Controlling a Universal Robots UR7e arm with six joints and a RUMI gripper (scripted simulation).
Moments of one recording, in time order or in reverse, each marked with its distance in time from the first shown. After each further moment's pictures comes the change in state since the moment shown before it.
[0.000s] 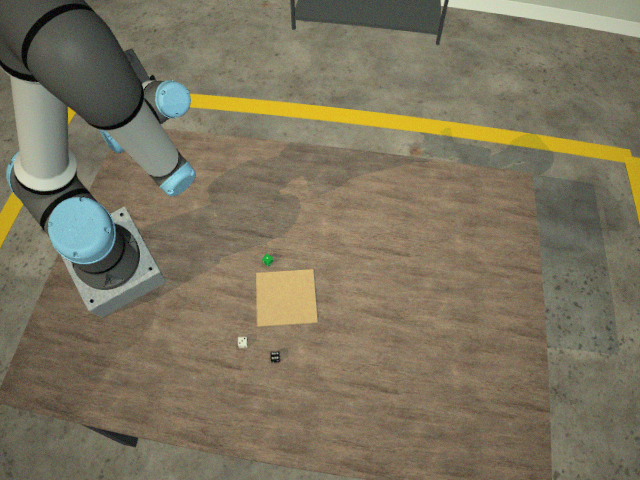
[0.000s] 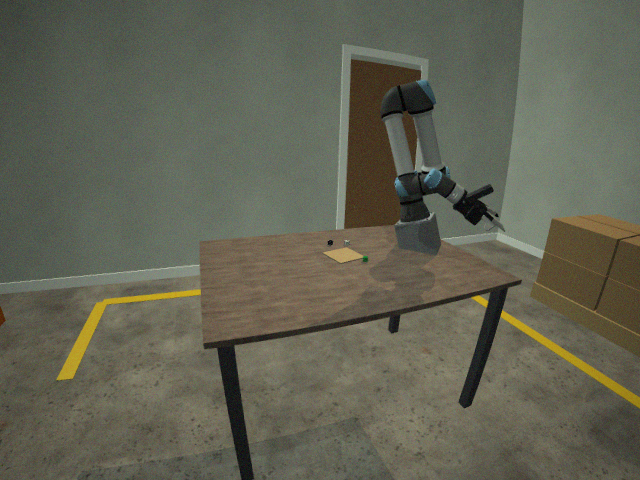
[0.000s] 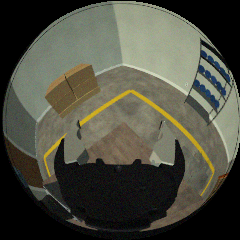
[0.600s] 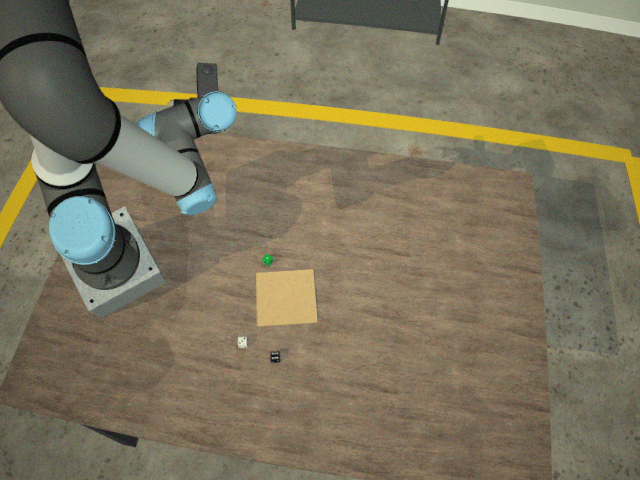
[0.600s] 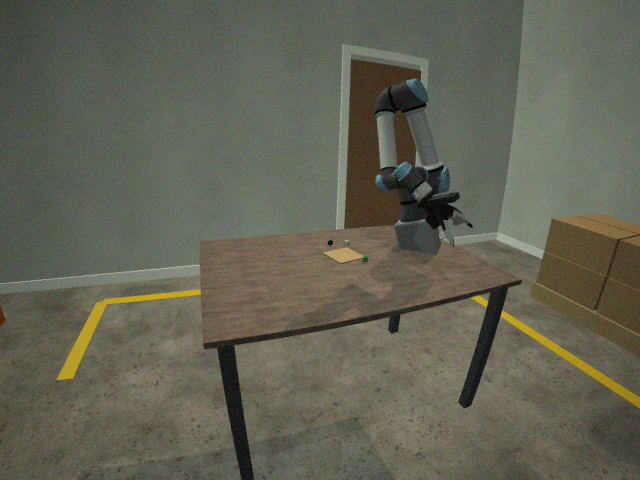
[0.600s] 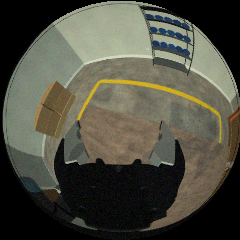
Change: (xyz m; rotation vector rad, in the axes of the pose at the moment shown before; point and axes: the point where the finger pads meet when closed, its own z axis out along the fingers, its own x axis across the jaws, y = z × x) arm 0.137 0.097 -0.131 -0.120 0.313 0.423
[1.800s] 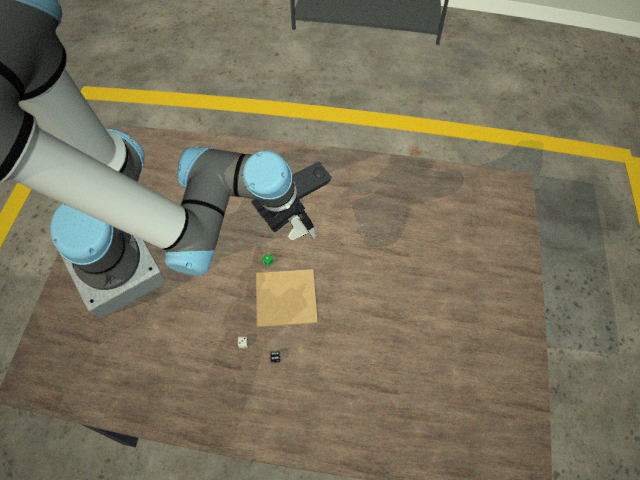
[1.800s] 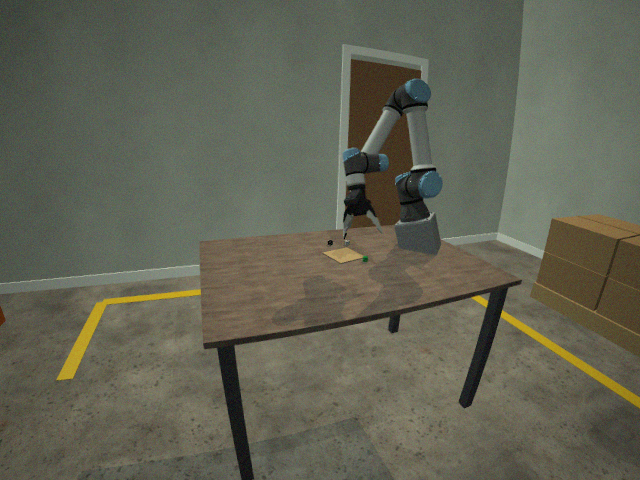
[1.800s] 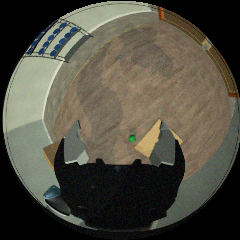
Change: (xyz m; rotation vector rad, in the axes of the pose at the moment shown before) arm 0.195 0.230 -0.253 -0.175 0.549 0.912
